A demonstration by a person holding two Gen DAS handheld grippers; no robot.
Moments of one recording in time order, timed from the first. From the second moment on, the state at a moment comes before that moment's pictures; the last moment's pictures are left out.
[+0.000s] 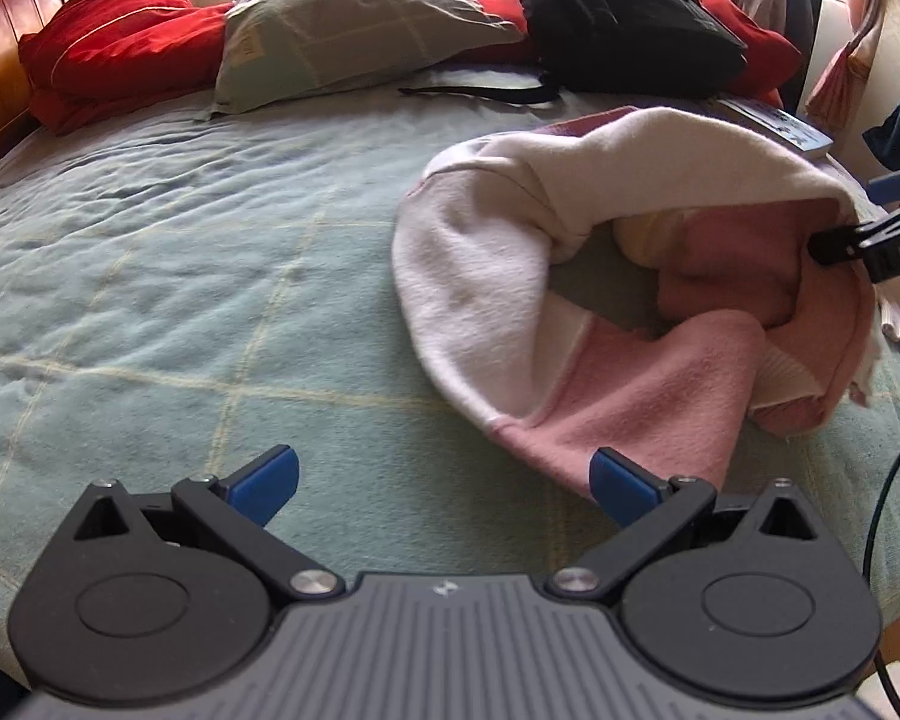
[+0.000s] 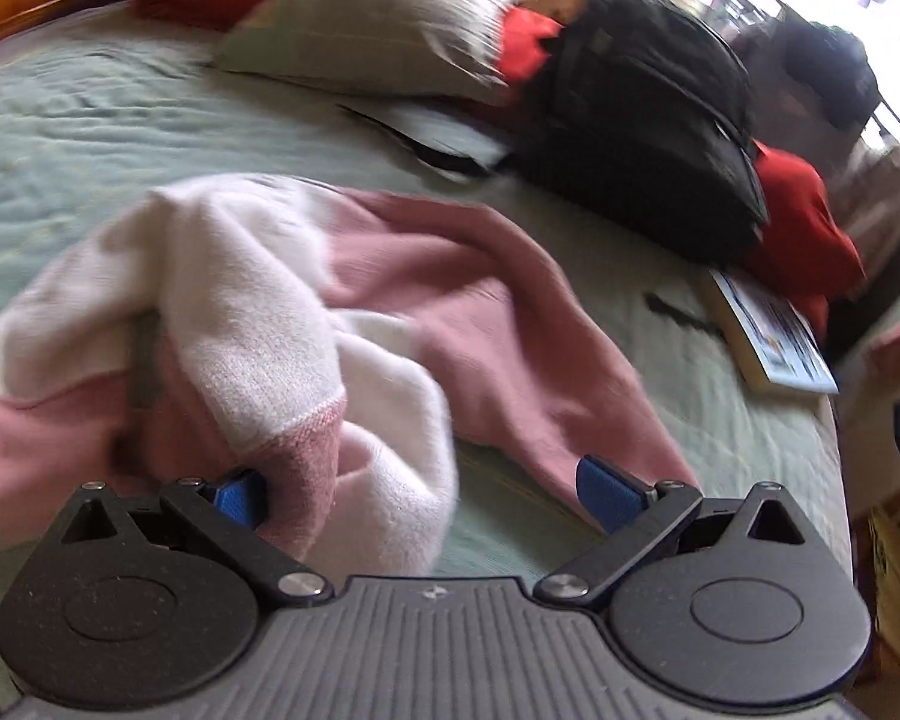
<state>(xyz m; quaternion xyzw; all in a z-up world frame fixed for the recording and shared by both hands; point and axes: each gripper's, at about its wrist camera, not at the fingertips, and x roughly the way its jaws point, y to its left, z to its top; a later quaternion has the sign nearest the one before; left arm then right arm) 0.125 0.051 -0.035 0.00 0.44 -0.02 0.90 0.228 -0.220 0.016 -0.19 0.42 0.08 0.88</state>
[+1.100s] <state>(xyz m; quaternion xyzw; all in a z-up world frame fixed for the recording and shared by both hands) 0.193 -0.011 -0.068 0.03 0.50 -0.02 0.86 0.186 -0.246 0.018 -0.08 0.36 0.21 0.90</state>
